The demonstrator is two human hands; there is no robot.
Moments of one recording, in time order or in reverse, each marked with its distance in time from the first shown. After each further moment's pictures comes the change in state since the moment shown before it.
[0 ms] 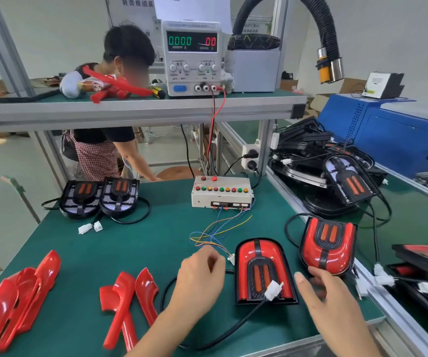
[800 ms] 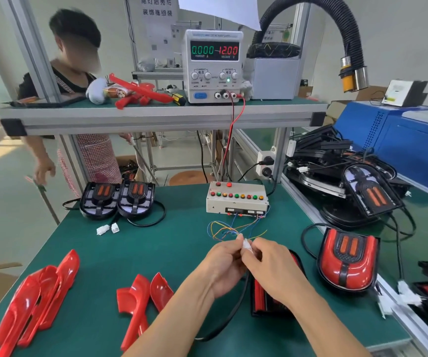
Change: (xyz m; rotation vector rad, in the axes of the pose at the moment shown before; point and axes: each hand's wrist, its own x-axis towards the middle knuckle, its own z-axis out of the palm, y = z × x) left_hand 0.053 0.017 0.009 -1.134 -0.406 -0.450; right_hand 0.041 -0.107 0.064 -0.091 -0.228 -0.388
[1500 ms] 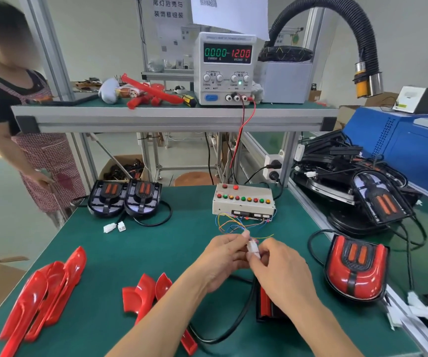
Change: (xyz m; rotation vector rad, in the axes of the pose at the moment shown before) left_hand 0.001 0.011 -0.021 0.188 -0.137 0.169; right_hand -0.005 -0.007 0.004 -0.218 0.157 0.042
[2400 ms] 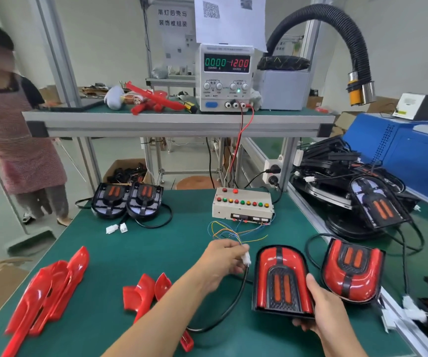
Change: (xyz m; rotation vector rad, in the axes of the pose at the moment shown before) left_hand 0.007 -0.005 0.003 0.212 0.235 -0.078; right_hand -0.040 0.096 0.001 0.959 -0.102 0.595
